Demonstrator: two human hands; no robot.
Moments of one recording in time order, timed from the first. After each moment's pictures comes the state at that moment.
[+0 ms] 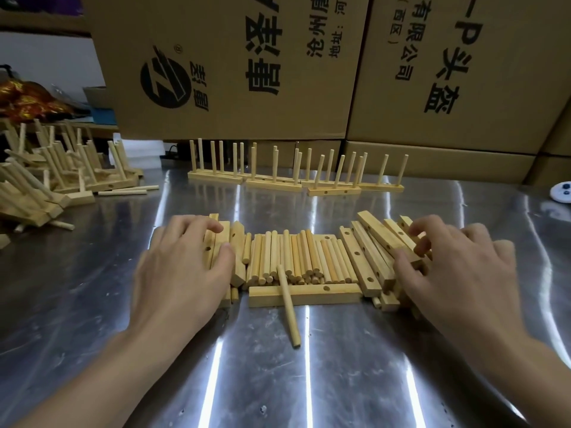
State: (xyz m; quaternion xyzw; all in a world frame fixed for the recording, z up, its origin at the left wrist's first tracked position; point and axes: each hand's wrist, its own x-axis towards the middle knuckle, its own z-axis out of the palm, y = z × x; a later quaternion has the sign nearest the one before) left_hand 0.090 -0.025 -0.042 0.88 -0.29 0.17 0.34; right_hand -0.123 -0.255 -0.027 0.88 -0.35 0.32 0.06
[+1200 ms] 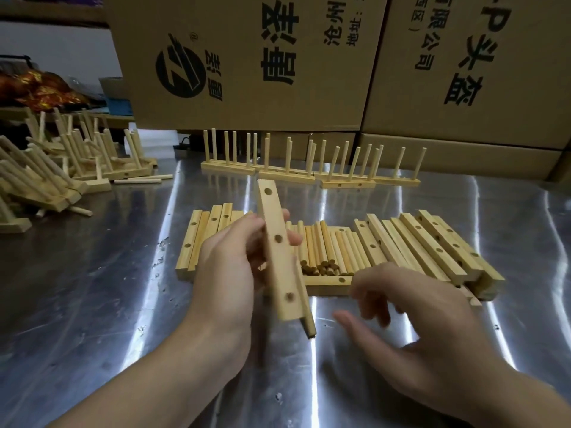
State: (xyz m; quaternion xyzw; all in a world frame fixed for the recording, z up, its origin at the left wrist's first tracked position) left_hand 0.032 -0.042 -0.024 0.54 -0.21 -0.20 0.79; right_hand -0.121 -0.189 -0.032 0.92 0.07 0.36 -0.14
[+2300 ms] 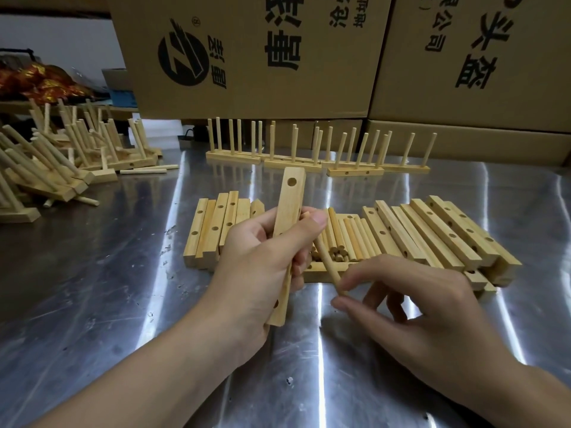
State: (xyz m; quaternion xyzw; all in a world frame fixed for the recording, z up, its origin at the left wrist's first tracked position) left_hand 0.031 -0.043 -0.030 0.53 -0.28 -0.26 0.75; right_hand -0.114 -0.186 -0.046 0.90 0.05 0.35 -0.25
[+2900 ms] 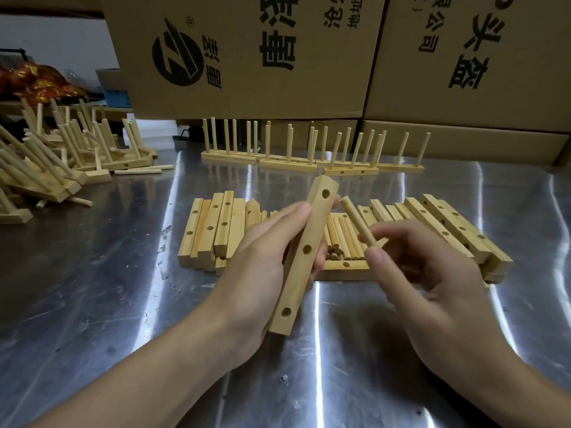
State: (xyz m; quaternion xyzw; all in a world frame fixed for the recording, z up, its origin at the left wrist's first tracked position) left_hand 0.028 -0.040 -0.026 0.53 -0.38 -0.32 0.69; right_hand -0.114 -0.187 -0.048 0.84 -0.05 0.41 -0.37
